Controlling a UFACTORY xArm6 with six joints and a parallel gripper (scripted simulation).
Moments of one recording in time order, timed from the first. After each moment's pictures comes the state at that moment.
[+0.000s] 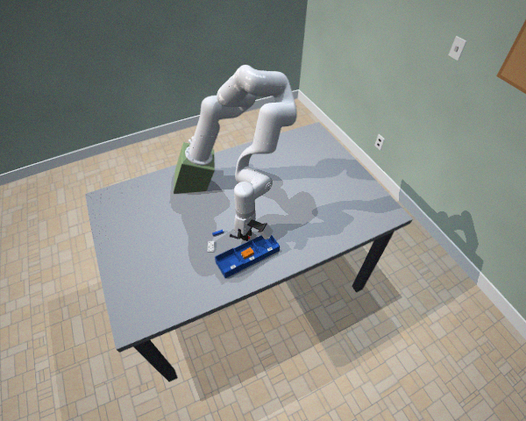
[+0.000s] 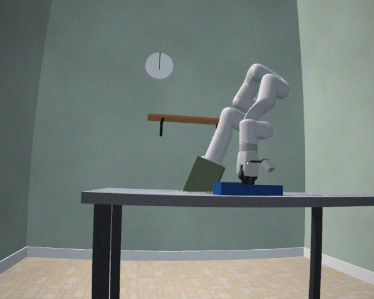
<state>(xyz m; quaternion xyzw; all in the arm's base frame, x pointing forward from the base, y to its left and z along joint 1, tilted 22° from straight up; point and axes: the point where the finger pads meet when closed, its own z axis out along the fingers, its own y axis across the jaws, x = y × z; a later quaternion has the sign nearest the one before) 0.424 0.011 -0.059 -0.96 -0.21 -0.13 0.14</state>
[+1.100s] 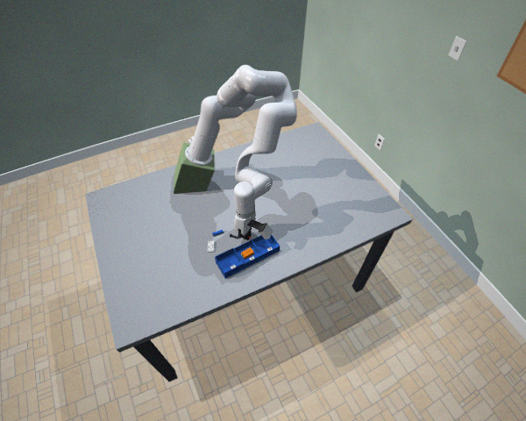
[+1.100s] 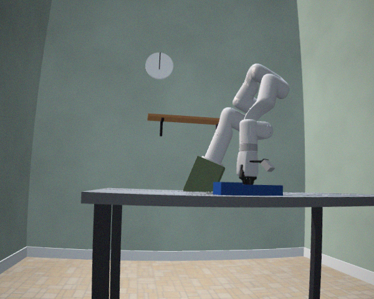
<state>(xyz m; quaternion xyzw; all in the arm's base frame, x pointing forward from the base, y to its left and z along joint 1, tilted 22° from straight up) 0.424 0.011 -0.059 -0.96 -0.21 -0.13 0.14</state>
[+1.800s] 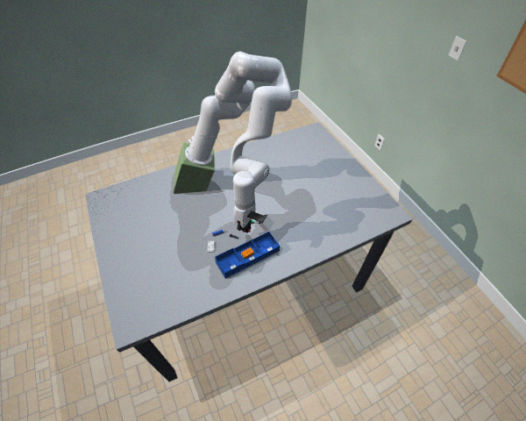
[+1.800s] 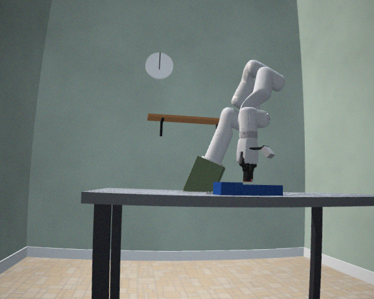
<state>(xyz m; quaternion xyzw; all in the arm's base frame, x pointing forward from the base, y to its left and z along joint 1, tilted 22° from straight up) 0.414 -0.006 -0.010 -0.96 -0.21 -0.13 0.14</state>
